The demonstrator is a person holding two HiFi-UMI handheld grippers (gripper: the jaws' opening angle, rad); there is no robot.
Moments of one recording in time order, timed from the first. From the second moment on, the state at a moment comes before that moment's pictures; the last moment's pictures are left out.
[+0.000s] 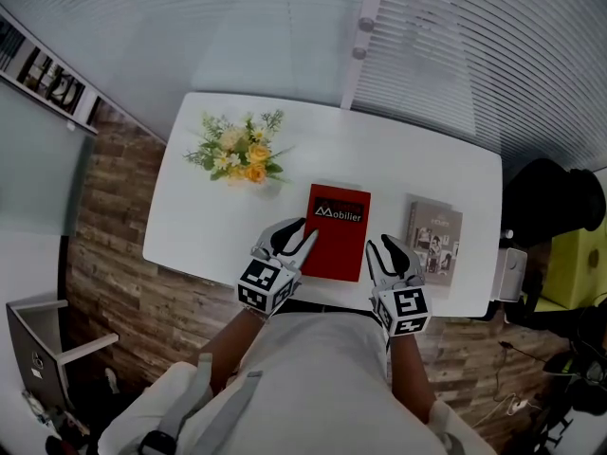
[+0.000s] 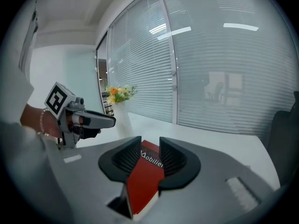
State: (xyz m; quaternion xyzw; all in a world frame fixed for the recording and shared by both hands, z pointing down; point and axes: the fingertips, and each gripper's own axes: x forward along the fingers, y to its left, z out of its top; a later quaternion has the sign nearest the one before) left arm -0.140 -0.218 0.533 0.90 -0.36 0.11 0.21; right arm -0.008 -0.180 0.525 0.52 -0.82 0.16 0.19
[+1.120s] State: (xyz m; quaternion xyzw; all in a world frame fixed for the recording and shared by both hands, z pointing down) left arm -0.139 -0.186 0.707 0.85 -0.31 0.20 0.38; right arm -0.011 -0.163 0.705 0.48 -0.77 0.36 0.22
